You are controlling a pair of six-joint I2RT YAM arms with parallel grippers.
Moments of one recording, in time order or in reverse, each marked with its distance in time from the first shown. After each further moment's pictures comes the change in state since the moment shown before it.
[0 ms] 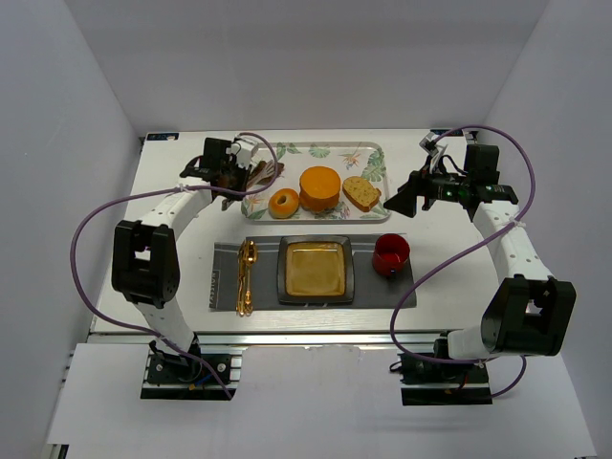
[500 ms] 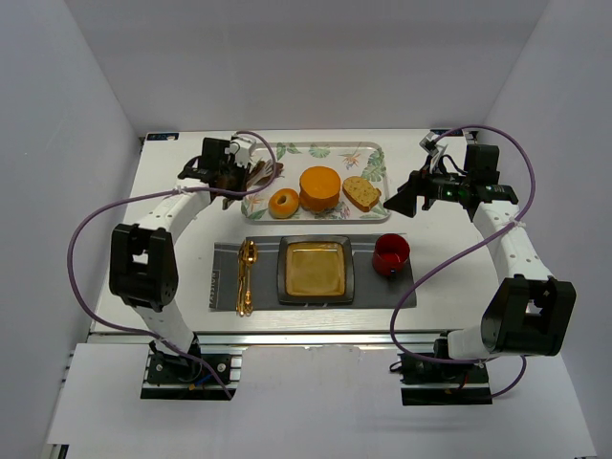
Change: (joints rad) left arm 0.001 -0.023 -0.013 0.006 0.006 -0.049; right arm 0.000 0.000 0.000 0.003 -0.002 0.004
